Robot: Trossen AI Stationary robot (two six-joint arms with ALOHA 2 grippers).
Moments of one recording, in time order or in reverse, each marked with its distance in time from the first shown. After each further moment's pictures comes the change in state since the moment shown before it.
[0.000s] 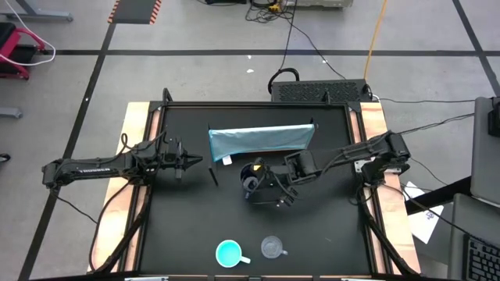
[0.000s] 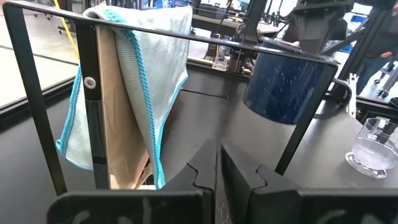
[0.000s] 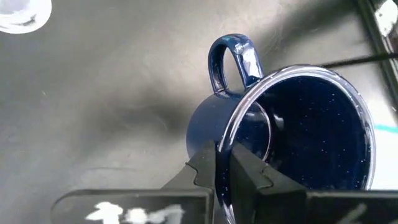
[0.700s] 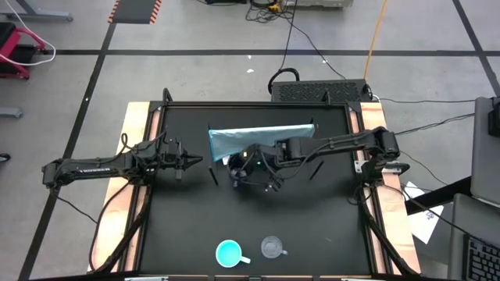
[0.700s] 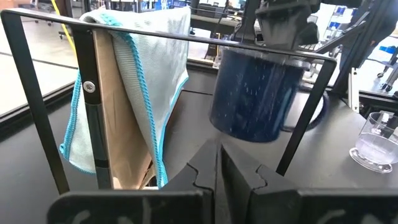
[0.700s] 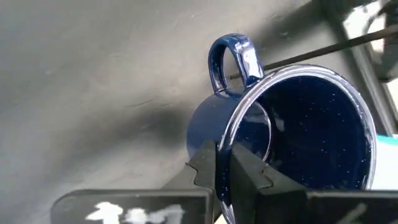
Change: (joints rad) left arm 0.000 0.000 0.000 0.000 0.000 0.036; right arm -0.156 0.066 0.001 0.146 -0.107 -0.164
